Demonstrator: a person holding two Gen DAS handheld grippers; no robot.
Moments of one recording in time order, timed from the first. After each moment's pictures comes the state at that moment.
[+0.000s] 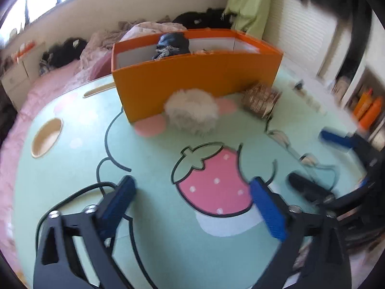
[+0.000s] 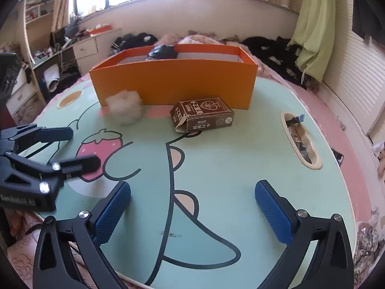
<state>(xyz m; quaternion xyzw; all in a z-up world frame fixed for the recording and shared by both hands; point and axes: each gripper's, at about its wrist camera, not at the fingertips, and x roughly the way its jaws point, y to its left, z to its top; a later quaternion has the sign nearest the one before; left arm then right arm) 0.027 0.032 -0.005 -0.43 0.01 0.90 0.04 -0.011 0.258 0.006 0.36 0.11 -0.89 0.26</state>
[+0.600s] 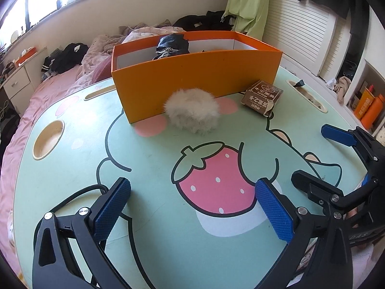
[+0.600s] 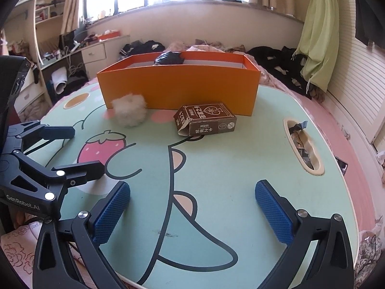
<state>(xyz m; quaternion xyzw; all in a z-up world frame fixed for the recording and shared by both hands) 0.029 0.031 -0.007 -0.43 0.00 0.90 0.05 -0.006 0.260 0.004 0.34 0.12 -0.89 0.27</state>
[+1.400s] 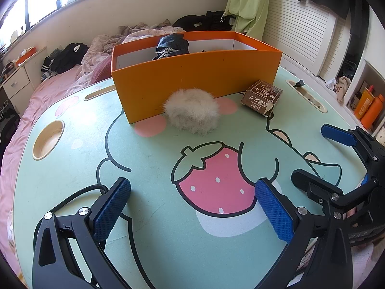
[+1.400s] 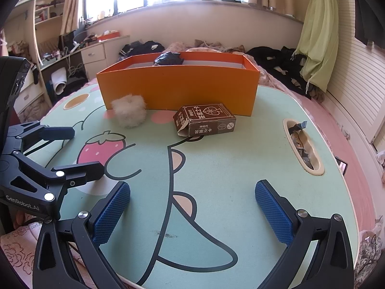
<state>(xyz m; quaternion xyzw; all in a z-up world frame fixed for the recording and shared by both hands) 0.029 0.031 -0.007 -0.43 0.00 0.90 0.05 -0.007 0.261 0.006 0.34 0.11 -0.89 0.27</state>
